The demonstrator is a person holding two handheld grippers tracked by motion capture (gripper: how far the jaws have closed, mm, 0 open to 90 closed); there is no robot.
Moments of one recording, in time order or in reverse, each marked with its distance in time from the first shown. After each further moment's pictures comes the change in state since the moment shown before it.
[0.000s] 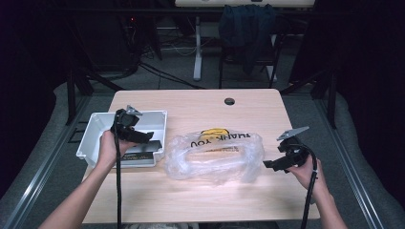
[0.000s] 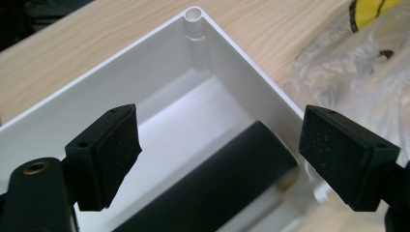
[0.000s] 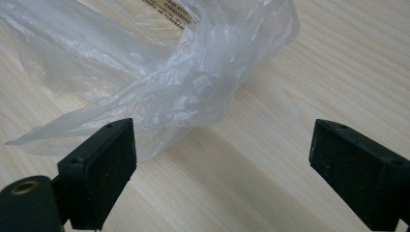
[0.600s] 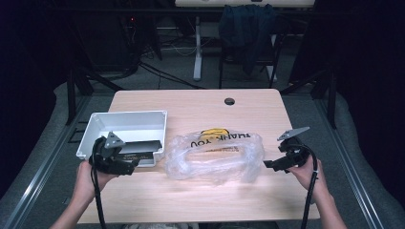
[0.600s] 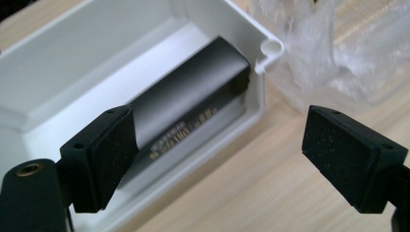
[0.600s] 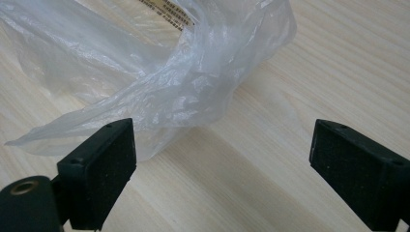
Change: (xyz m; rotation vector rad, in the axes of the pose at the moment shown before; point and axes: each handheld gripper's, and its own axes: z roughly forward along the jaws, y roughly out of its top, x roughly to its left) left arm -0.031 -0.076 -0.055 -0.006 -0.005 0.022; right arm 0.001 0.000 -0.002 0.001 -0.006 -0.002
